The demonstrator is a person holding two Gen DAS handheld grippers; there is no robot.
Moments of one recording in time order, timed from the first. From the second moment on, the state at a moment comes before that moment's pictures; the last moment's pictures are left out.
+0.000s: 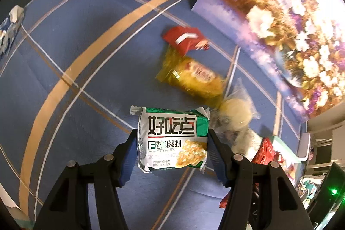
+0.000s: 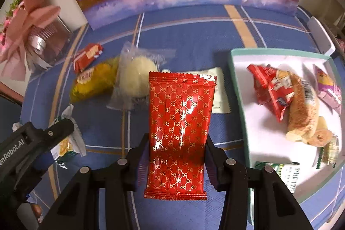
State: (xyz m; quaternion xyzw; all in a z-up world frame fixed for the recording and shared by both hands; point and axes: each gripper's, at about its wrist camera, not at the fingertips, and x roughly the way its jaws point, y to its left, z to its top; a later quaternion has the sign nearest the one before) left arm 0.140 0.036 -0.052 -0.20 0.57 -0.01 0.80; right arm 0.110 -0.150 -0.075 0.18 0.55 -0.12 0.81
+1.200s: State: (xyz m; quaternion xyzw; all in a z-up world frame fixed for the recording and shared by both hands) left arm 0.067 -0.188 -0.020 0.03 0.51 -0.26 0.82; right arm 0.002 -0.353 -0.039 0.30 0.46 -0.35 0.76
